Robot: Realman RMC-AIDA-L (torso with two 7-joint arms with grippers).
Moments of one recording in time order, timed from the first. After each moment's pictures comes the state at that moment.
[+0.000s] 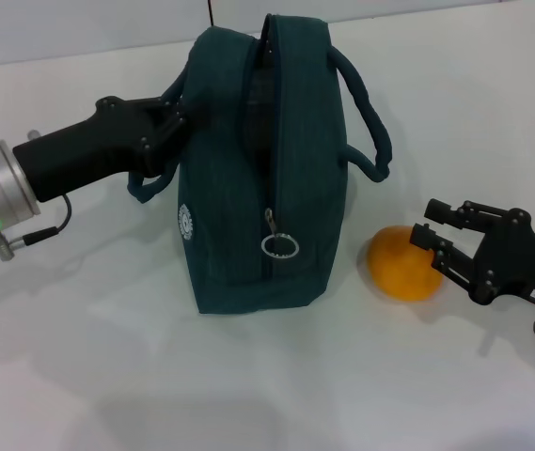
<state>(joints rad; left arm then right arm) -0.85 -2.08 2.85 -0.32 -0.52 1.59 -1.12 0.28 2.01 -0.87 -0.18 -1.37 -1.61 0.65</state>
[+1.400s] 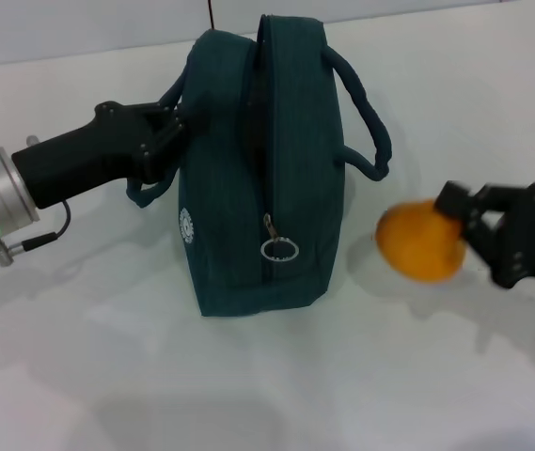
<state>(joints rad) -0.84 -2.08 2.85 -0.32 -0.52 1.59 -1.09 0.28 2.00 -0.88 -0.18 -1.31 -1.77 0.64</state>
